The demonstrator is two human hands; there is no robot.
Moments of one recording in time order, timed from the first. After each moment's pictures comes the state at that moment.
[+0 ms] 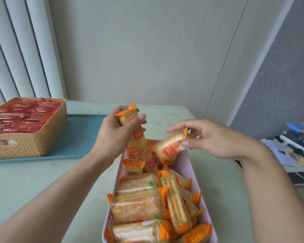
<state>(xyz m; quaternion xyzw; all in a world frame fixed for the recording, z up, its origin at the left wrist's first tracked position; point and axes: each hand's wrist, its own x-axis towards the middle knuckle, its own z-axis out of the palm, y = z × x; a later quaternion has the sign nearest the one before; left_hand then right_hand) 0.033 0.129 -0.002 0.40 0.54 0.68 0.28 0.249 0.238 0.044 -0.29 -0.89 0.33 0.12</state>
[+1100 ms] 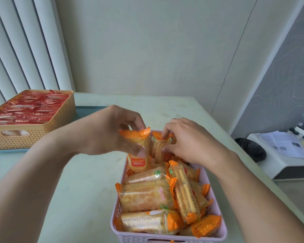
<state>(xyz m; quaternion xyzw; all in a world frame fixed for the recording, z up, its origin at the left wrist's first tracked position) 0.008 0.082 0.040 0.66 0.65 0.31 0.23 0.197 0.219 -0.005 -0.31 -0.94 0.03 0.11</state>
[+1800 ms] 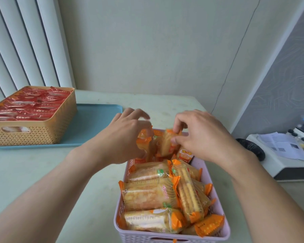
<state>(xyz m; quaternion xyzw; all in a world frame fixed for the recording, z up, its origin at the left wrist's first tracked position) 0.014 0.110 -0.007 0.70 0.70 0.16 -0.02 0.209 0.208 0.018 -0.34 -0.92 0.01 0.18</state>
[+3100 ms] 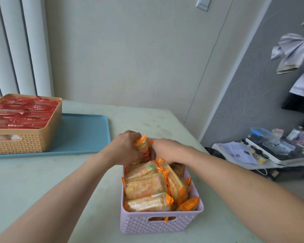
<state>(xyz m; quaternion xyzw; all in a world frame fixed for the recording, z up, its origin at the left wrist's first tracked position) 0.015 0.127 -0.035 0.64 0.69 0.31 0.14 0.162 0.207 -0.006 -0.40 -0.90 0.00 -0.14</state>
